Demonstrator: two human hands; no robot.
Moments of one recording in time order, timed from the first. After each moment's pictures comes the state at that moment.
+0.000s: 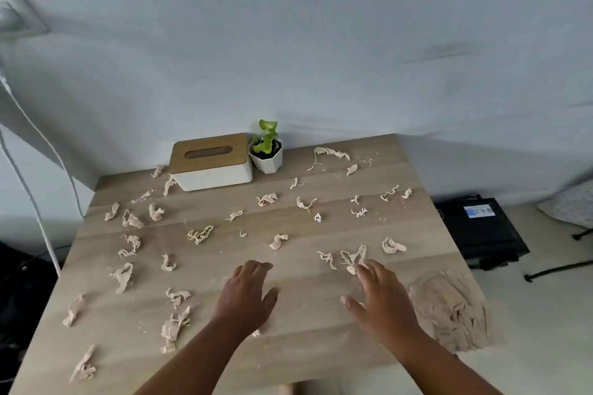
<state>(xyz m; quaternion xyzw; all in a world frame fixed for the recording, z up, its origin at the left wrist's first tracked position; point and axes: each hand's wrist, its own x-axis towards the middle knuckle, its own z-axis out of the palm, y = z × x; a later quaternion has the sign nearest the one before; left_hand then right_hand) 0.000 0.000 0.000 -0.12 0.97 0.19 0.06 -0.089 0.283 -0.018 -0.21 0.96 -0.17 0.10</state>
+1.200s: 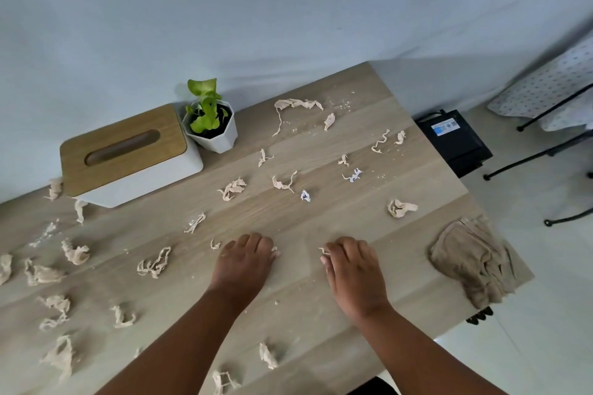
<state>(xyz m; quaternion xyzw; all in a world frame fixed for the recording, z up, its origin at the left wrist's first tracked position) -0.112 -0.067 -0.102 0.17 0.98 0.04 -0.09 -0.101 0.185 -0.104 -0.14 0.98 -0.15 -0.08</state>
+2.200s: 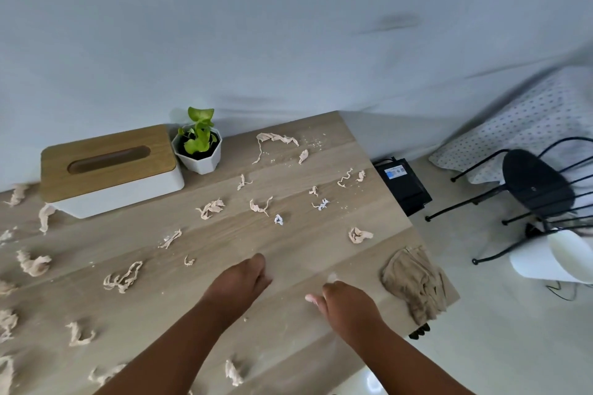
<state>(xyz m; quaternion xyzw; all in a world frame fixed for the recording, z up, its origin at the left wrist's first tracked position) -0.110 -0.037 -0.059 0.12 0.92 0.34 0.14 -0.094 0.223 -0.042 -0.14 0.98 -0.02 0.13</state>
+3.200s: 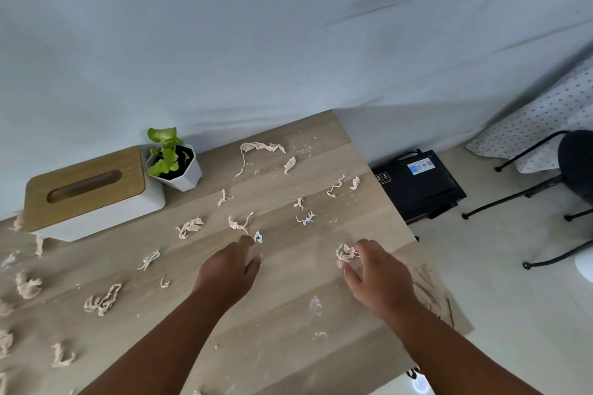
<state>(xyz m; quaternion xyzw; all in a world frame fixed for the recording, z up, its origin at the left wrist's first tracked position) -0.176 0.015 -0.047 -0.04 0.97 0.22 0.10 -0.193 0.336 -0.054 -0.09 0.98 -0.18 0.03</state>
